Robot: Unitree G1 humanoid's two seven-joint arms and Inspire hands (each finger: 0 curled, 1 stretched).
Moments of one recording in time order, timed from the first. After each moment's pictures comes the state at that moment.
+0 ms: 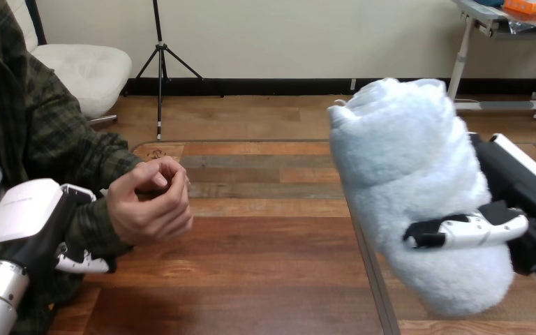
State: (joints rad) left arm -0.17 0.73 -0.15 0.63 0.58 -0.42 0.25; right arm 0.07 -0.49 -0.26 -0.32 0.52 0.16 0.66
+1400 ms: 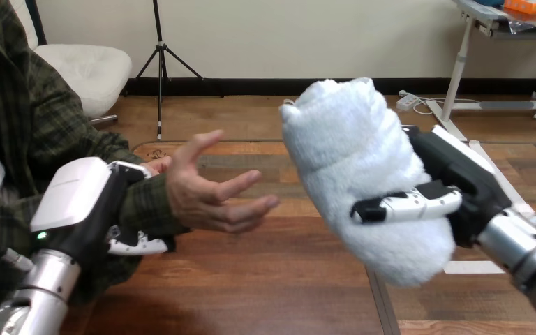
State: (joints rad) left arm -0.07 0.59 -0.11 0.25 0.56 -0.33 0.19; right arm -0.14 -0.43 -0.10 -0.11 0.39 0.19 0.63
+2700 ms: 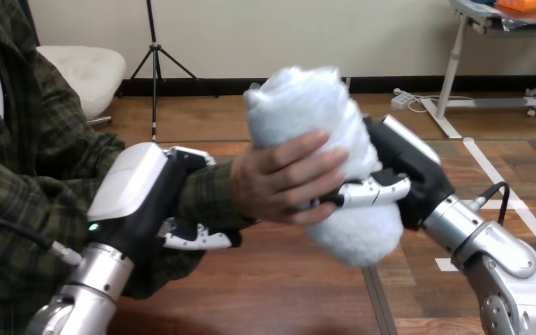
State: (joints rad) left arm -0.01 0.43 -0.12 -0.05 0.53 -0.29 0.04; right arm -0.31 -0.26 -0.03 0.22 0.33 -0.06 0.70
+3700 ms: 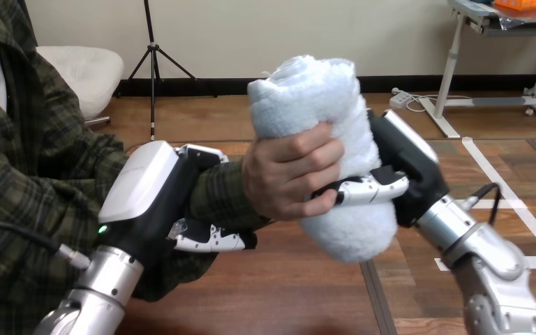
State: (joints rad) left arm 0.03 0.38 -0.10 -0.14 0.52 -0.28 0.00; right arm -0.35 -0.20 -0.05 0.36 0.35 -0.20 0.76
